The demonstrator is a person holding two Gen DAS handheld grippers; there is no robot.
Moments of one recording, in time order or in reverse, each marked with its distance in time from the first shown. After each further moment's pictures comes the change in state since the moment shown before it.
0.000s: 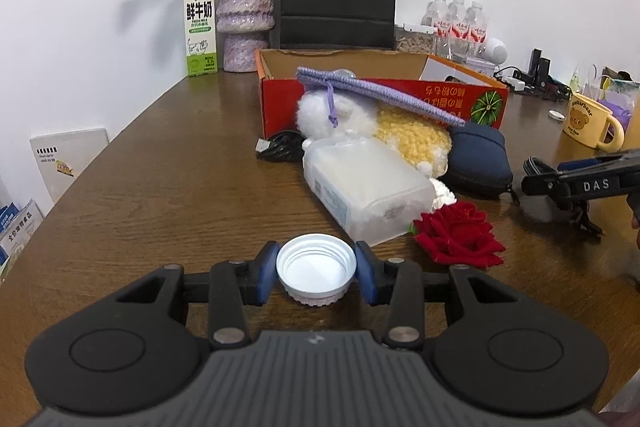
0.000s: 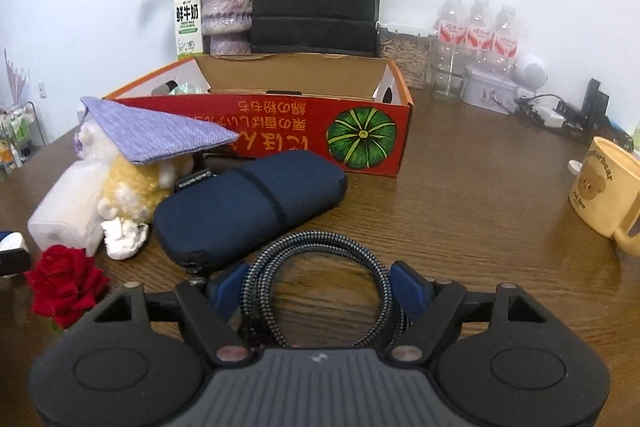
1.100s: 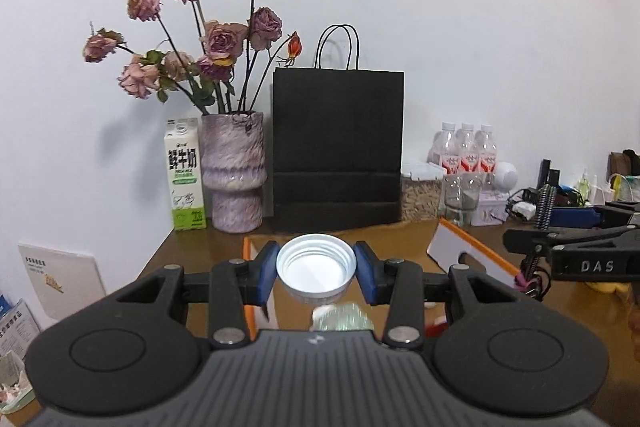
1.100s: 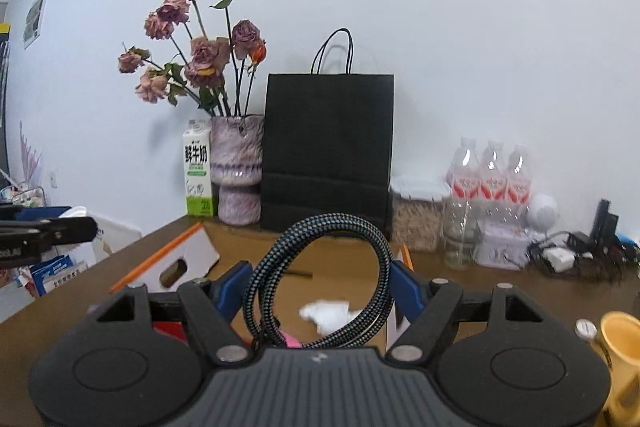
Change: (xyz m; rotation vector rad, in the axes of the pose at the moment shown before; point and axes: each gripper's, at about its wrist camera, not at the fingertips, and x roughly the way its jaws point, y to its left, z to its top) left arm 0.043 -0.004 0.174 0.016 -0.295 -0.005; right arm -0.002 0.011 0.146 -0.033 -0.343 0.009
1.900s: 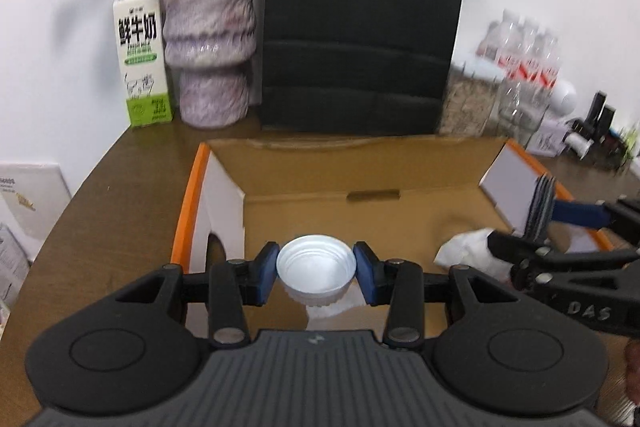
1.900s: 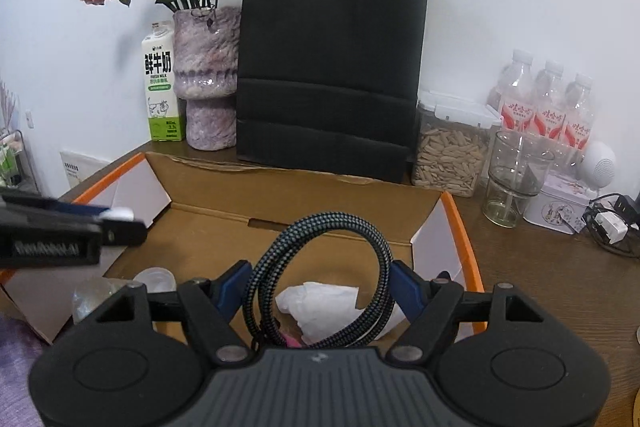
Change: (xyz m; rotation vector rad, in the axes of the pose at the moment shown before) left arm 0.179 0.006 -0.023 -0.060 0.385 0.019; right arm 0.158 -0.009 -0.023 -0.016 0.270 0.001
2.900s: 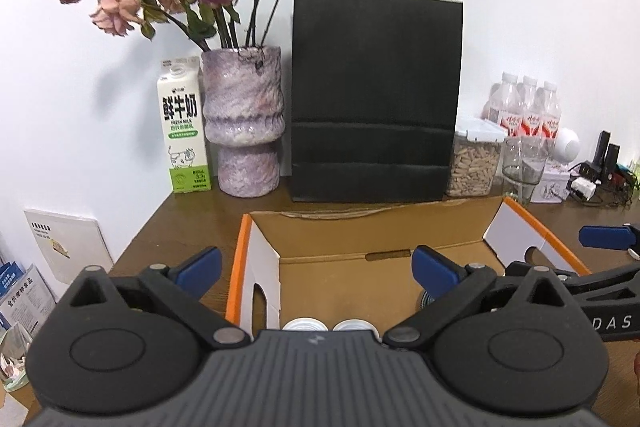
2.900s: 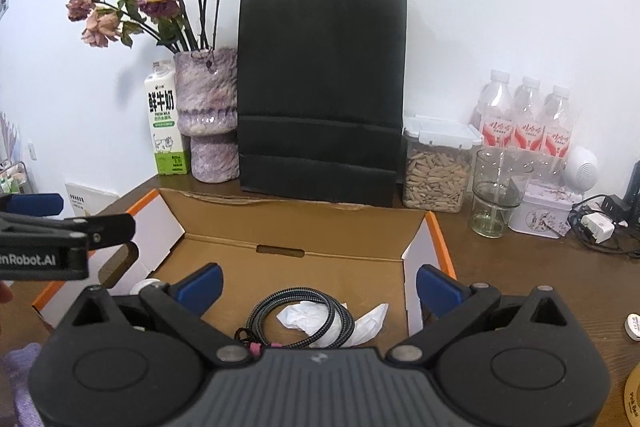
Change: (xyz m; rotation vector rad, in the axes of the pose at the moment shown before) left arm -0.069 -0.004 0.001 0.011 -0.221 0.081; right arm -0.045 -0.002 0.006 0.057 -0.086 0.001
